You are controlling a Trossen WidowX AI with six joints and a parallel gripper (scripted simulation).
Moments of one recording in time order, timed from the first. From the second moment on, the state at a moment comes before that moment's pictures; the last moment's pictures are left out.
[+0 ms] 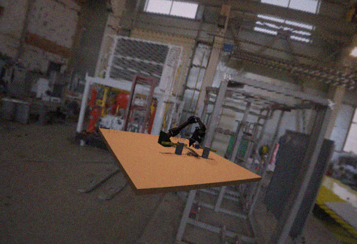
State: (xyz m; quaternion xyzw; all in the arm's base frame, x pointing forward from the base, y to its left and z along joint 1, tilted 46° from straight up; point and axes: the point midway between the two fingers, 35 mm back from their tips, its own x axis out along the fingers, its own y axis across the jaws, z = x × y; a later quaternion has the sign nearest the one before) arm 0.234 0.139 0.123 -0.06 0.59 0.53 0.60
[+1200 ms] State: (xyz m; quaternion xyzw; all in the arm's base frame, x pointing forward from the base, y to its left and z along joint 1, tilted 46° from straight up) arm 0.234 0.139 0.123 -0.06 0.59 0.53 0.60
